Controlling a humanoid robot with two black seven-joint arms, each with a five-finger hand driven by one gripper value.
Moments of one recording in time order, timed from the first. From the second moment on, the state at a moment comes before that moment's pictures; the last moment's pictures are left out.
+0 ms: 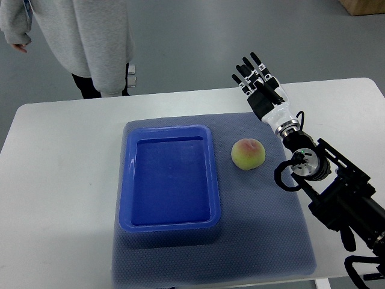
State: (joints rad) left arm 0.00 0.00 -0.06 -0.22 0.00 0.00 0.20; right arm 0.56 -0.02 1.07 0.88 -0.23 0.22 0.31
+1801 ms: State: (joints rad) left arm 0.00 0.00 -0.06 -0.22 0.01 0.00 0.20; right arm 1.50 -0.41 -0.43 0.98 -0.85 0.50 0.16
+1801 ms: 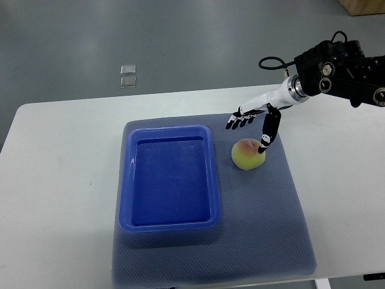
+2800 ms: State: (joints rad) left arm 0.00 0.00 -0.06 -0.22 0.01 0.00 0.20; right arm 1.37 -0.36 -0.47 0.97 -0.95 0.21 0.17
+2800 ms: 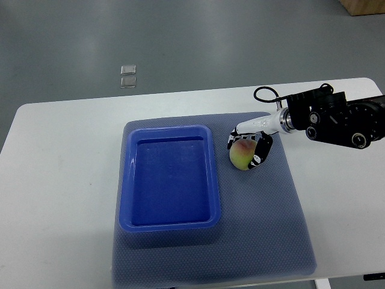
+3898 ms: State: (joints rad) left arm 0.00 0.00 -0.06 -0.22 0.01 0.00 0.20; right arm 1.76 -0.10 -0.45 1.01 -0.77 0.28 0.15
